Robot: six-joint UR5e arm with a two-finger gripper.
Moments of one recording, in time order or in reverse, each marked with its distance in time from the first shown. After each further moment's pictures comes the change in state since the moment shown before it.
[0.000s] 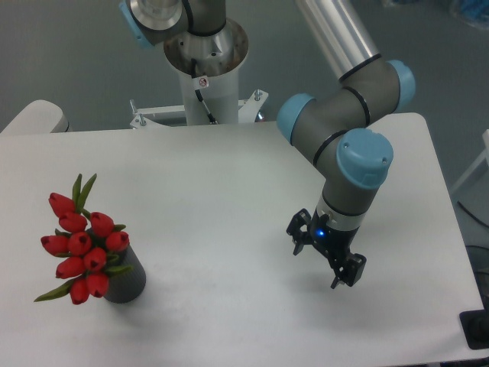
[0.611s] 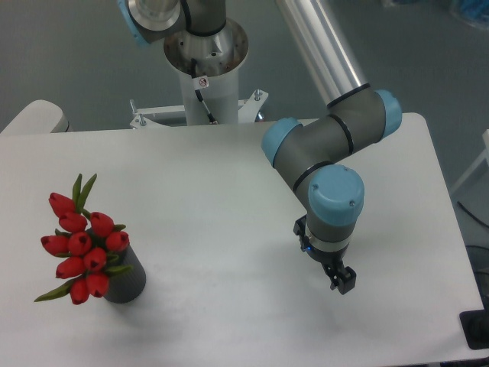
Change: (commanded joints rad) arm -0.017 -0.034 0.029 -0.023 0.058 0.108
